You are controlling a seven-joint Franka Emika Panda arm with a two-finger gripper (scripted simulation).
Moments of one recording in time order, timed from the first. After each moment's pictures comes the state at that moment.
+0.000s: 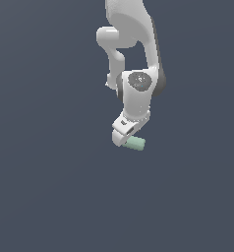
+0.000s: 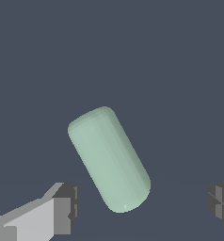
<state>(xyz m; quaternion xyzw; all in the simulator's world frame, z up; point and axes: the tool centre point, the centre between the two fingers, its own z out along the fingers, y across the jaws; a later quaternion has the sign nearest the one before) -0.027 0.065 0.120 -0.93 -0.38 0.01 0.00</state>
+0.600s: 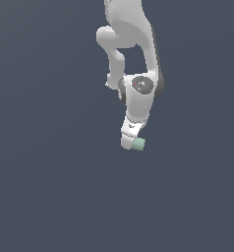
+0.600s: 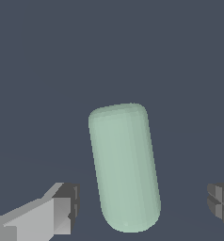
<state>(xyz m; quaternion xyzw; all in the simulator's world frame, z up) -0.038 0.078 0.098 -0.85 -0.53 0.00 0.00</state>
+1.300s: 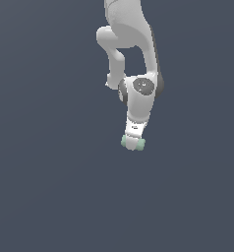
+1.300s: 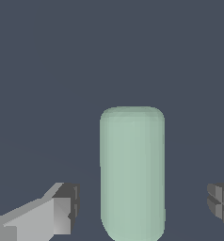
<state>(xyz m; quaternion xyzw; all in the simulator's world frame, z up) -0.044 0.083 0.089 -0.81 -0.59 0.00 0.00</state>
